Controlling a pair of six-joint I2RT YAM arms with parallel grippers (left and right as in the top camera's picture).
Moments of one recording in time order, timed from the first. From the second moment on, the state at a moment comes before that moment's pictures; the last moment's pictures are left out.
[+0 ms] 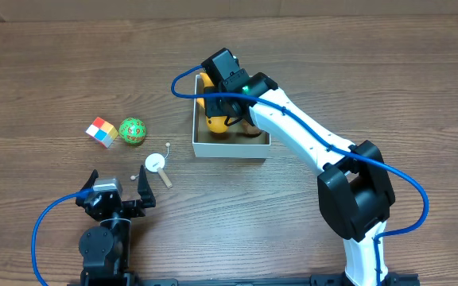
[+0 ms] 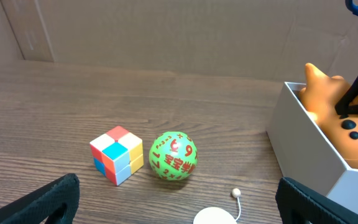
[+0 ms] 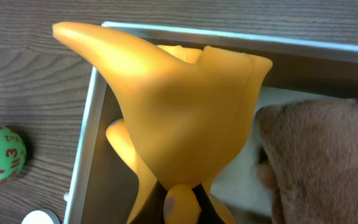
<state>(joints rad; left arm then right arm) 0.03 0.07 0.01 -0.08 -0.05 -0.08 0.63 2.11 1.76 -0.70 0.03 0.51</state>
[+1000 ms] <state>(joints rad) 0.03 0.07 0.01 -0.08 -0.05 -0.08 0.48 1.97 1.81 -1.00 0.08 0.51</state>
